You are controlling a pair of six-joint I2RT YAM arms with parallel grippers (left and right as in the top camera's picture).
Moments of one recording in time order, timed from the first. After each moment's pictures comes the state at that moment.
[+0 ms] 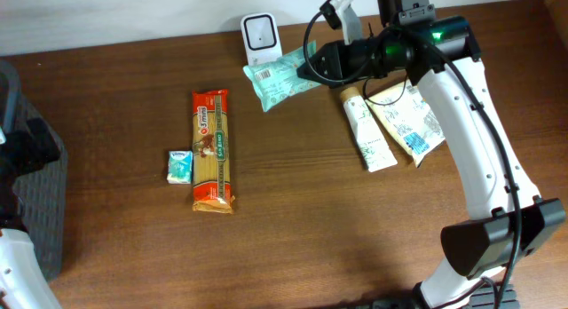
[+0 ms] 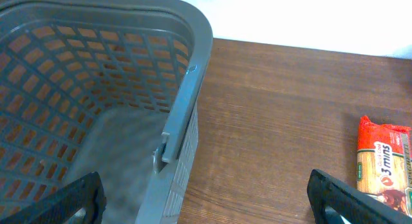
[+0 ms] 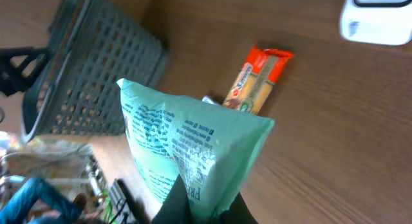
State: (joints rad) left arm 0.53 1.31 1.44 -0.75 0.16 0.24; right arm 0.17 1.81 1.98 -1.10 -0.79 0.08
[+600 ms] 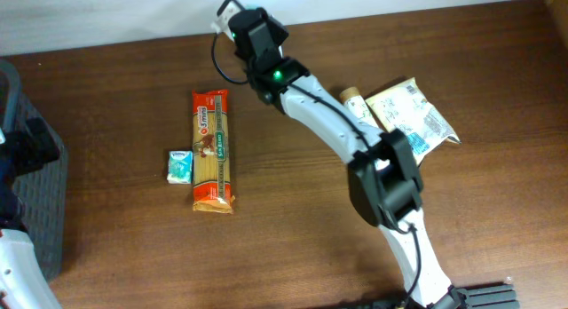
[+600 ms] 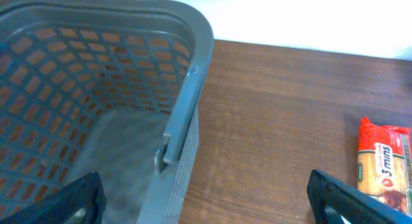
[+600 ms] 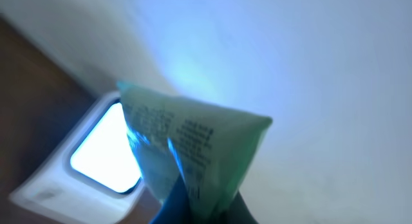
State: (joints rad) left arm 0.53 1.31 1.45 -0.75 0.16 0.24; right arm 0.52 2.37 2.07 -0.06 0.59 -0.73
